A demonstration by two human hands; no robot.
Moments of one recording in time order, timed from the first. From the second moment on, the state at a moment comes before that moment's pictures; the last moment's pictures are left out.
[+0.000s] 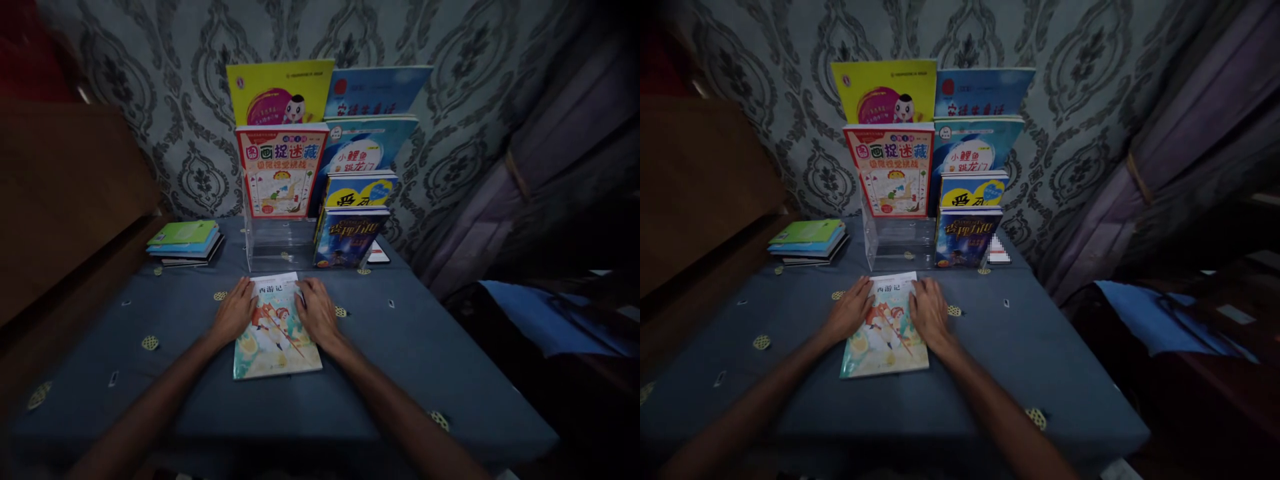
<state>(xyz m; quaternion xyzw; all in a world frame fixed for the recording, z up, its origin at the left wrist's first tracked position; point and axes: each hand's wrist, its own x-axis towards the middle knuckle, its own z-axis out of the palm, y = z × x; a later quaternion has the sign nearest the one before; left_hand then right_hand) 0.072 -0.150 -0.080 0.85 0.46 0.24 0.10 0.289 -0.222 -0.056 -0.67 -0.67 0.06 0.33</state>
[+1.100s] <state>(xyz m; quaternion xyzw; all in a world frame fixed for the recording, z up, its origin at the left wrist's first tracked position) 0.066 -0.152 -0.076 0.88 0.44 0.17 -0.01 0.330 -0.172 -0.094 -0.55 -0.77 0.19 0.28</state>
